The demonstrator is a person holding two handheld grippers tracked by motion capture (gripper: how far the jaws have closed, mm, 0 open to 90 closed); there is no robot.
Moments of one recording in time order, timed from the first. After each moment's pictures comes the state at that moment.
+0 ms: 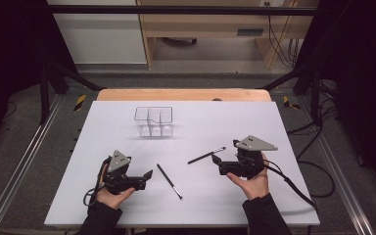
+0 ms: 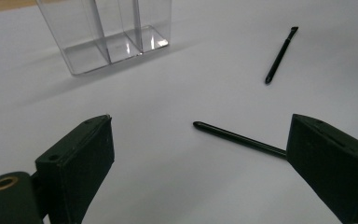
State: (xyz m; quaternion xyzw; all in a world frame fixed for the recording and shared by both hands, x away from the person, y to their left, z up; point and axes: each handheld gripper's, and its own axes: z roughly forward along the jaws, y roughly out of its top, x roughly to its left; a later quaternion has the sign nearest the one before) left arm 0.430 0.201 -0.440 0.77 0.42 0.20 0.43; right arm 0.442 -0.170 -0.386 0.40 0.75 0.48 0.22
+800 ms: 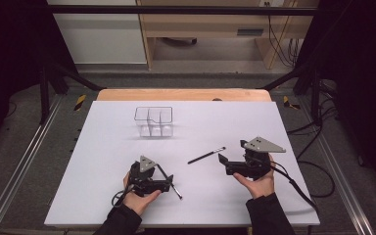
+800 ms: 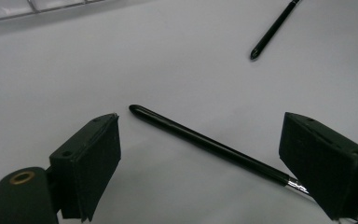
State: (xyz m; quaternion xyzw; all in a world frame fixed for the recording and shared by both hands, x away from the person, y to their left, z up) left arm 0.437 0.139 -0.475 0.78 0.47 0.17 0.39; right arm 0.442 -0.186 -0.392 0.42 0.74 0.48 0.24
